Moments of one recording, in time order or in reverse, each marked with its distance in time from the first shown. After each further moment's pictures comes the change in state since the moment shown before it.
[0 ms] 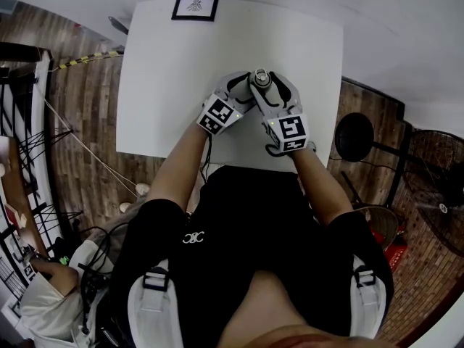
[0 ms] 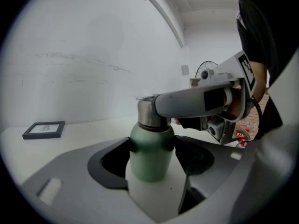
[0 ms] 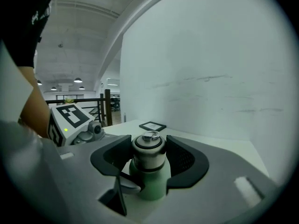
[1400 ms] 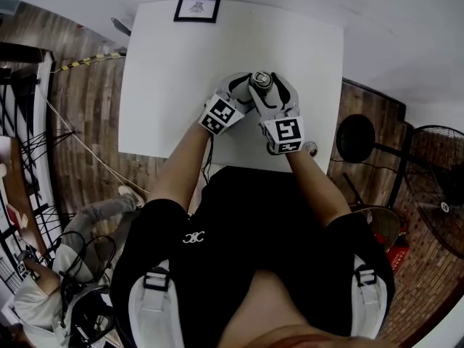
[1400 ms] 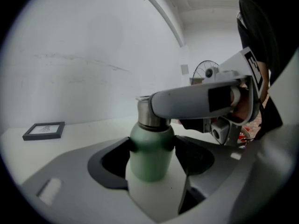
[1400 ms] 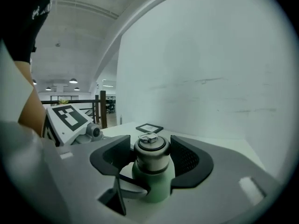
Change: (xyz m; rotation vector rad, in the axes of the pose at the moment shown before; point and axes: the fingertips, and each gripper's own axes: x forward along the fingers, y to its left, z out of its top) left arm -0.001 -0.001 0.000 0.010 0.007 0.000; right arm -0.001 0.004 0.003 0.011 -0.027 -0.067
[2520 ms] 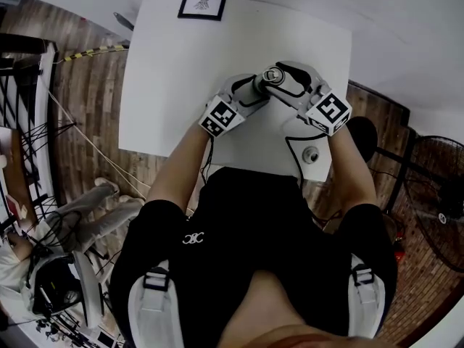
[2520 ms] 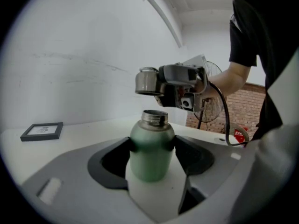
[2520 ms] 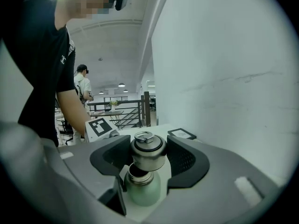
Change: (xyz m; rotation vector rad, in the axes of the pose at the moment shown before) left arm -0.012 -0.010 0.009 0.022 -0.025 -0.024; right arm -0.011 0.001 0.054 -0.145 0.018 0.628
